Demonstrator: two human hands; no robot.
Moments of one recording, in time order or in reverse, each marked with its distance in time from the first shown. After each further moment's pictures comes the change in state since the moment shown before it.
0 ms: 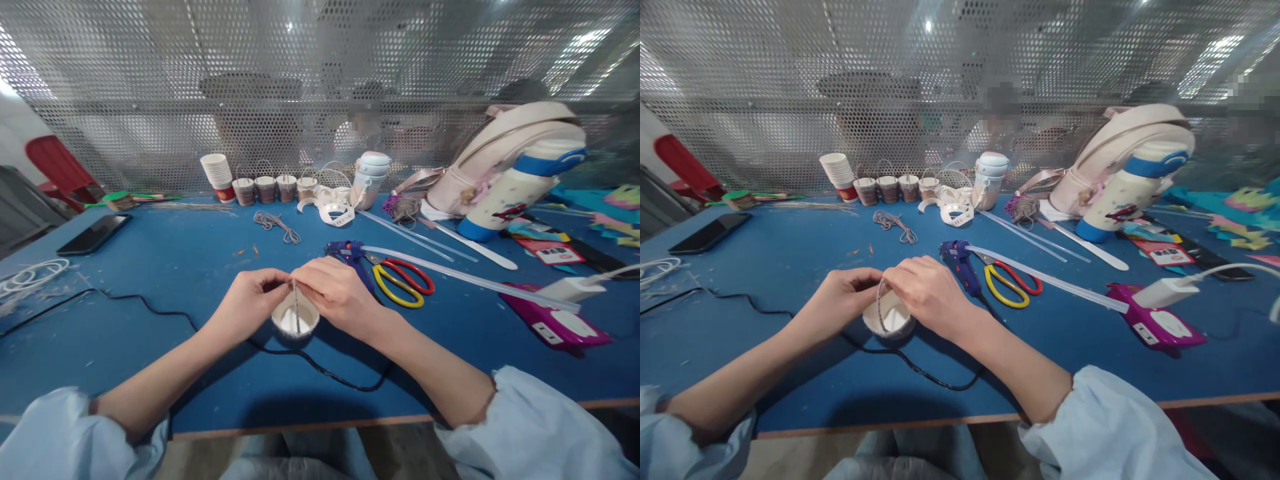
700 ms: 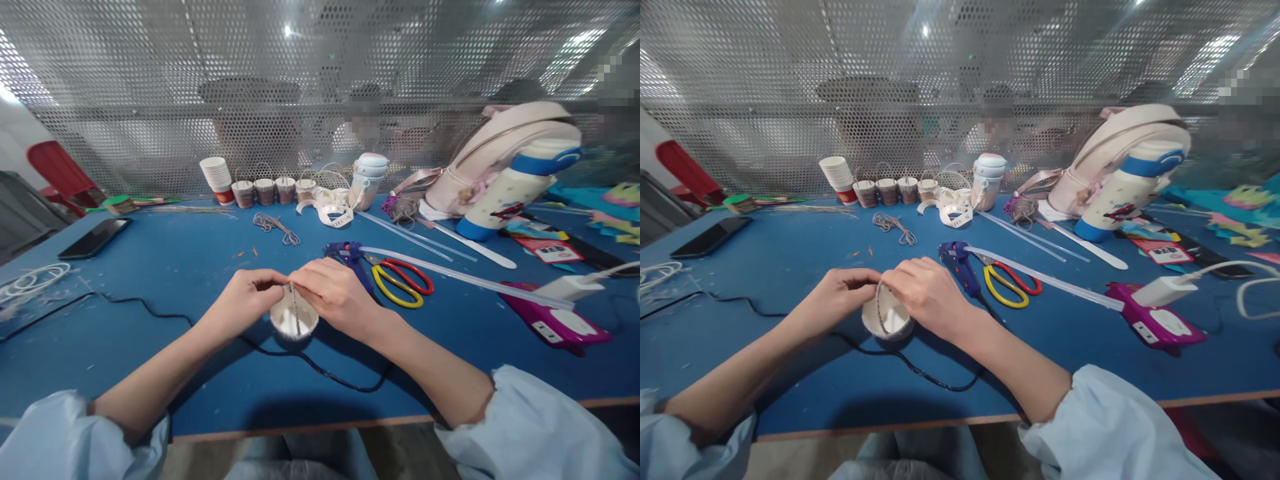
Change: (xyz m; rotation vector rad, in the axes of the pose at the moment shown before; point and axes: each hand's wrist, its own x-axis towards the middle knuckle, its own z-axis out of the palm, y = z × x) left_hand 0.003 0.004 -0.008 0.024 -0.033 -0.028; right_hand 0.001 -0.001 0.000 -0.017 -0.009 -0.004
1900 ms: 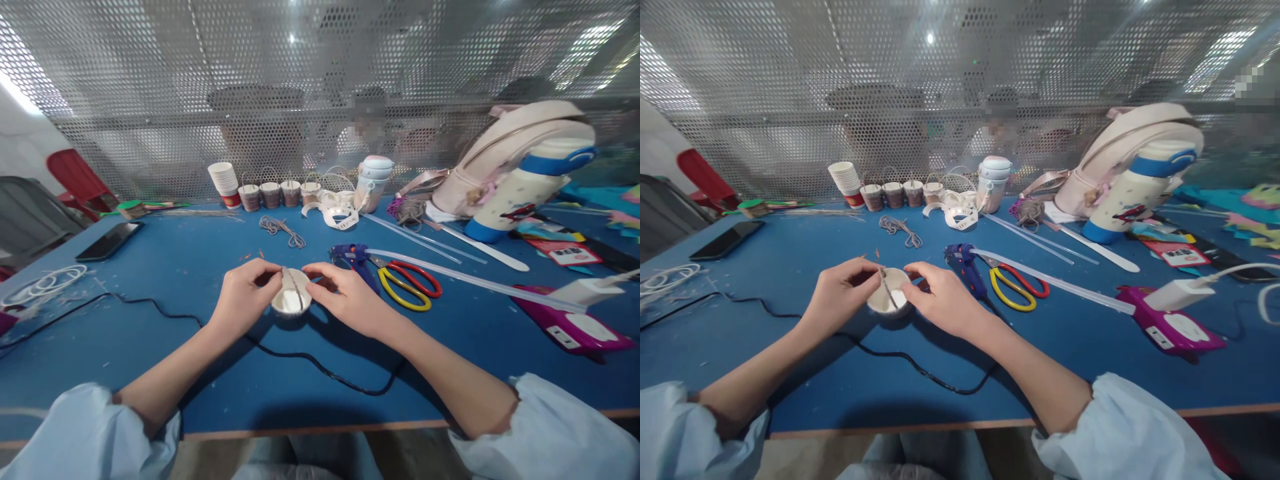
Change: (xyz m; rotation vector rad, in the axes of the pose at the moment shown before) left_hand 0.007 -0.024 -0.003 0.295 0.315 0.254; right_hand -0.001 -0.005 -0.008 0.539 -0.096 0.625
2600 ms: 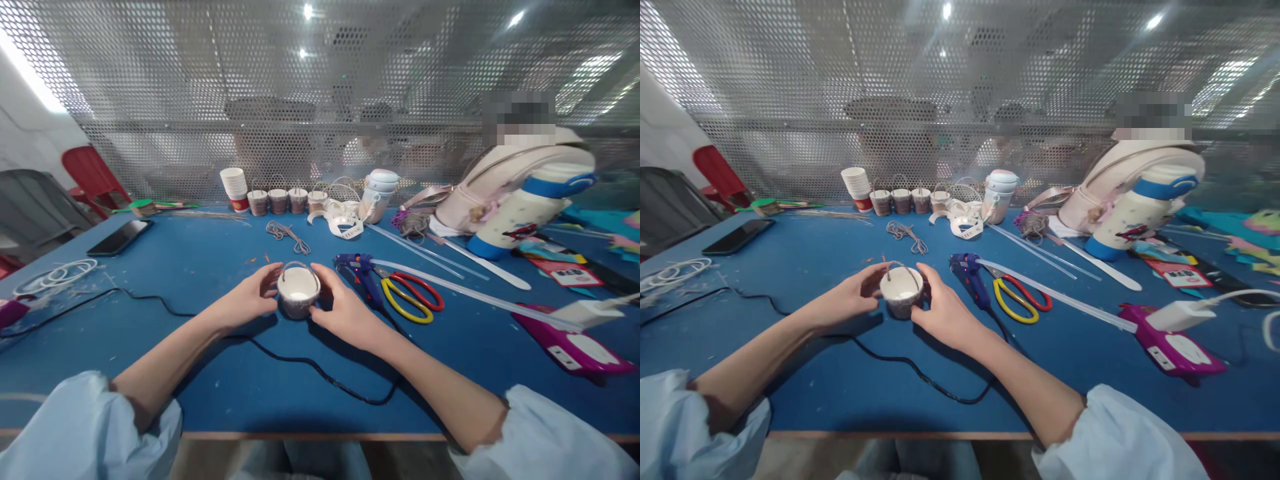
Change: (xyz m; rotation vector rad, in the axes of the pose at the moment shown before) left_hand 0.004 -0.021 -0.005 -0.631 -0.370 -0.380; right_hand -0.002 0.029 0.020 0.032 0.001 -0.023
